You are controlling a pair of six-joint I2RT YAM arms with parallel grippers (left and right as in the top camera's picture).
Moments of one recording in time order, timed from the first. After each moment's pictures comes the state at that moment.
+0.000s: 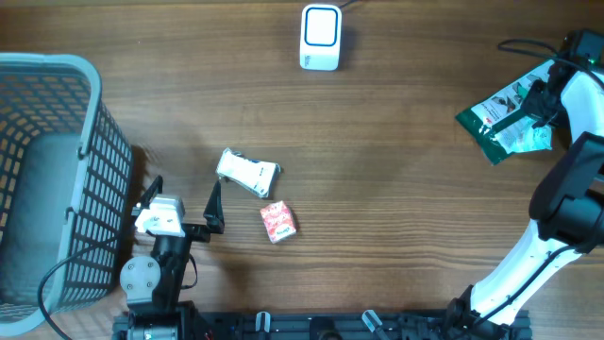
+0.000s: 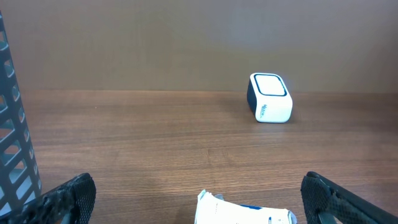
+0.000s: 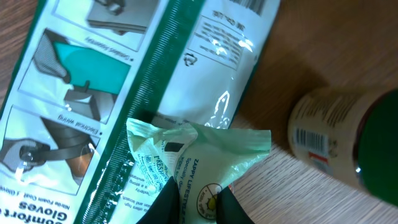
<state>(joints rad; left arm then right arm) 0.08 0.02 0.01 -0.05 0.21 -0.07 -0.40 2.13 1.66 -0.80 0.27 0.14</state>
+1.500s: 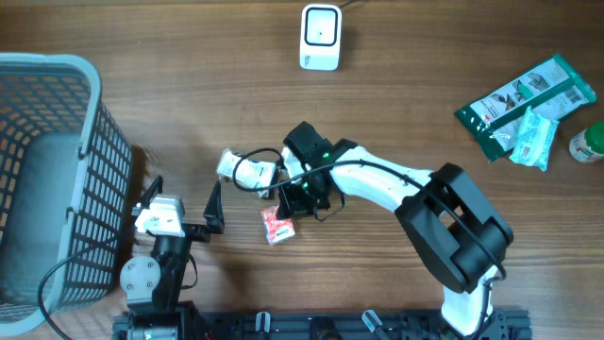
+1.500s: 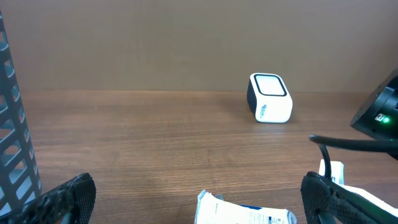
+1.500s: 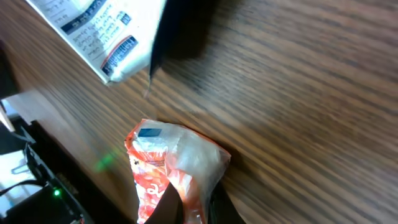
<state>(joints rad) 0.08 0.02 0.01 -0.05 0.21 -0.07 0.72 2.00 1.19 -0.57 -0.61 0.49</state>
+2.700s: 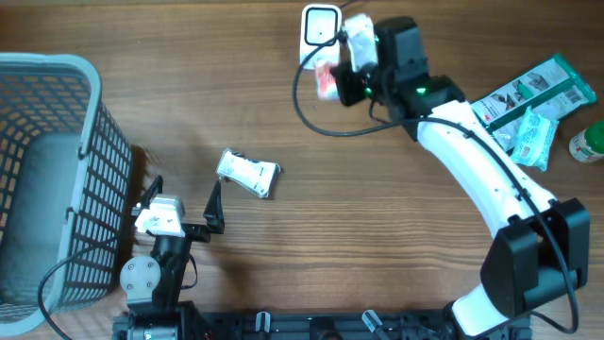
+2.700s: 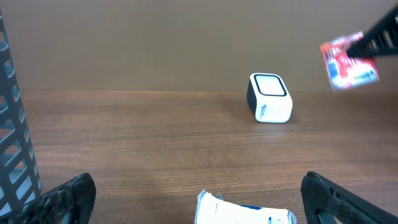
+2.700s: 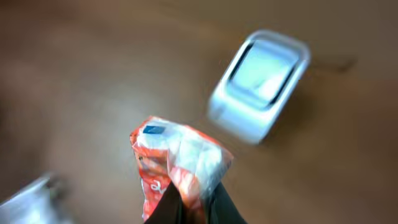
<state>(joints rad) 0.08 0.02 0.01 -0.05 0.21 -0.07 0.39 1.75 1.40 -0.30 -0.15 -0.05</state>
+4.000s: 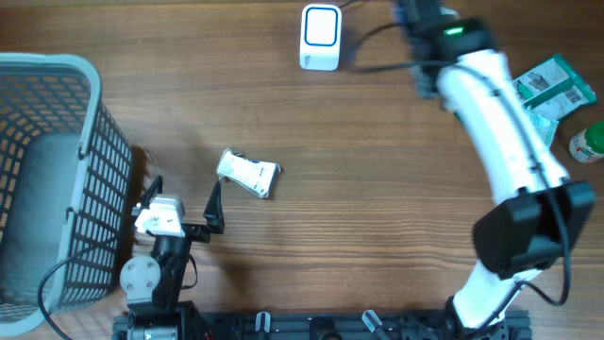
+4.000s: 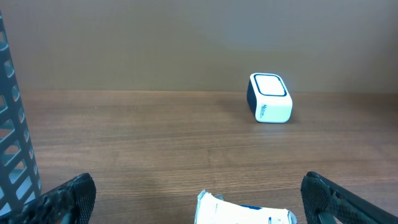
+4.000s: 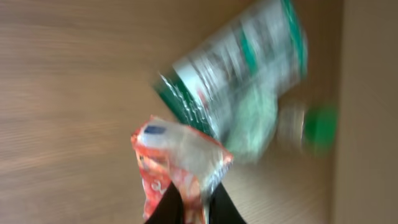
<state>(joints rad) 0.08 0.02 0.01 -0.05 0.21 -0.07 0.17 1.92 1.85 -1.33 0.56 0.18</state>
